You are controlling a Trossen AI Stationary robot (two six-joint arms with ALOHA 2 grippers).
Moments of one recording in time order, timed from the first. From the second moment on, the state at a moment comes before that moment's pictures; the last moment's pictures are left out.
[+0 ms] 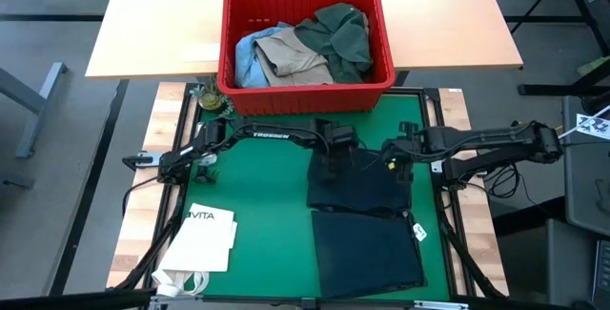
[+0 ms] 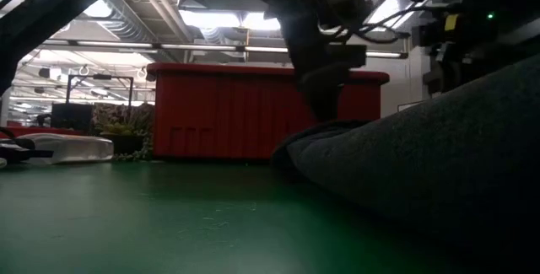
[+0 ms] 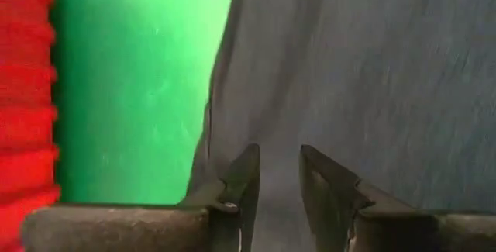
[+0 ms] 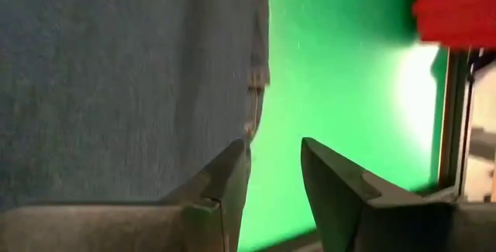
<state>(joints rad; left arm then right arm) 0.12 2.33 2.06 -0.86 -0.18 0.17 -0.03 1.11 0.83 -1.10 0.35 0.02</state>
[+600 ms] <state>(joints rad) 0.12 2.40 2.03 -0.55 -0.12 0.13 -0.03 1.15 0.66 -0.89 0.32 -0.03</state>
